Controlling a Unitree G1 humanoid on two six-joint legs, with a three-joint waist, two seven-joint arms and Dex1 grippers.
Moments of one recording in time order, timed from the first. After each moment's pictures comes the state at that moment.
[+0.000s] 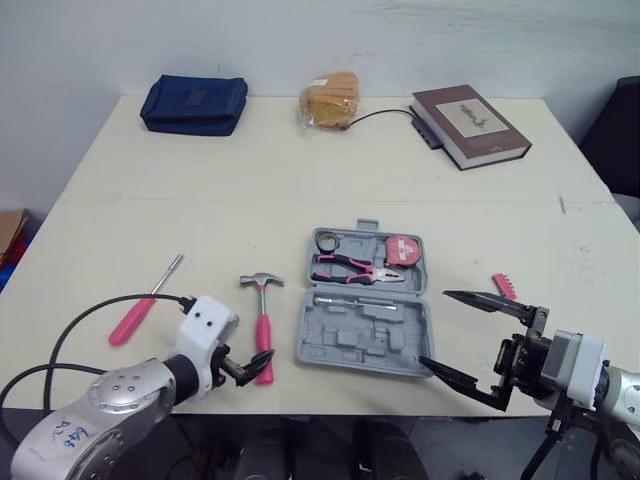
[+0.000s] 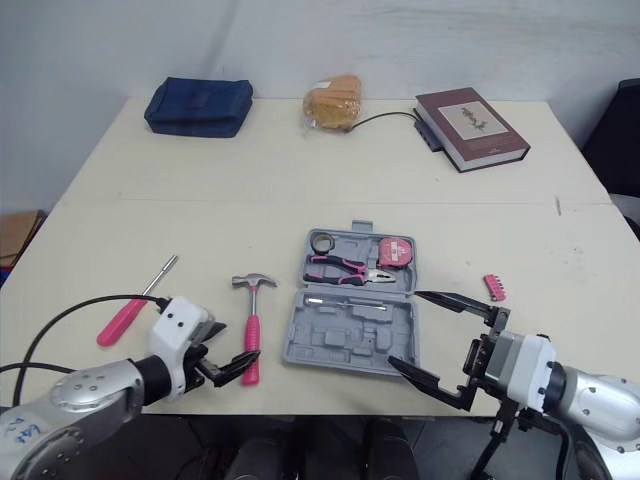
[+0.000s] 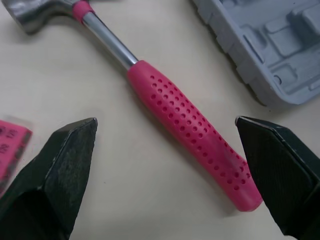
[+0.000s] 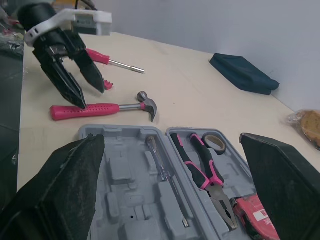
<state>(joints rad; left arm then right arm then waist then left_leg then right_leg) 0.12 0.60 0.15 -0.90 -0.65 1.22 -0.17 0.34 -0.71 -0.31 -0.62 0.53 -0.12 1.00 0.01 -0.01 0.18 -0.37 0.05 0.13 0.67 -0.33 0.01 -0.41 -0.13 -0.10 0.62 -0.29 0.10</state>
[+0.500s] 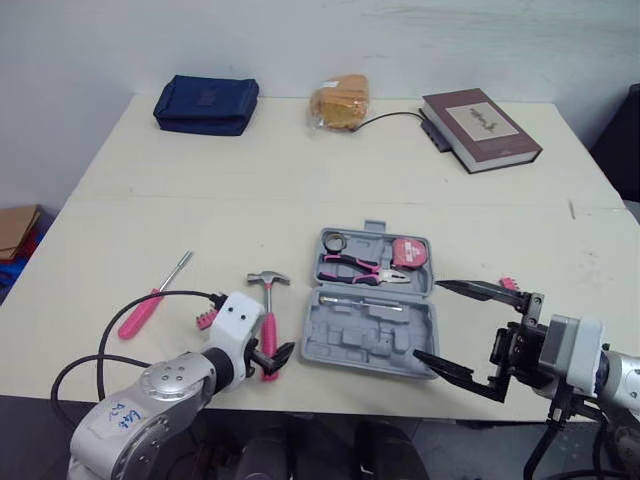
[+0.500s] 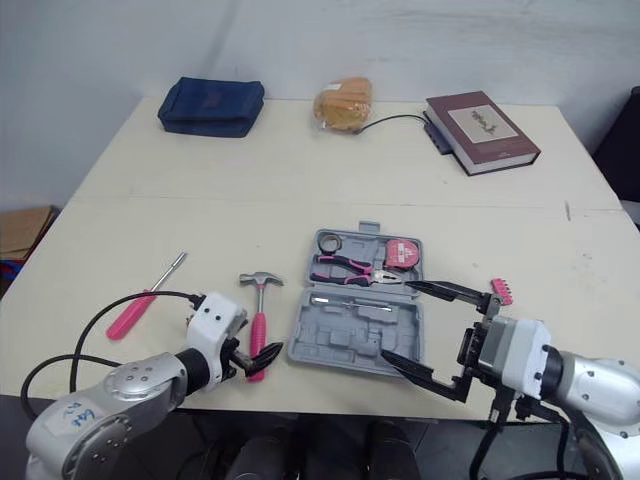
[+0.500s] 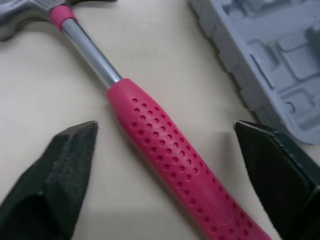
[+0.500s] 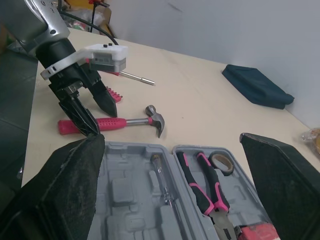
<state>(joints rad) 0.01 0.48 -0.01 -0.86 -0.52 1.31 -0.03 0.25 -0.77 -0.32 -0.71 0.58 0.02 0.95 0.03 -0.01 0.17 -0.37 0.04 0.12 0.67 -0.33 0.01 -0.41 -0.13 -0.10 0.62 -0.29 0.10</state>
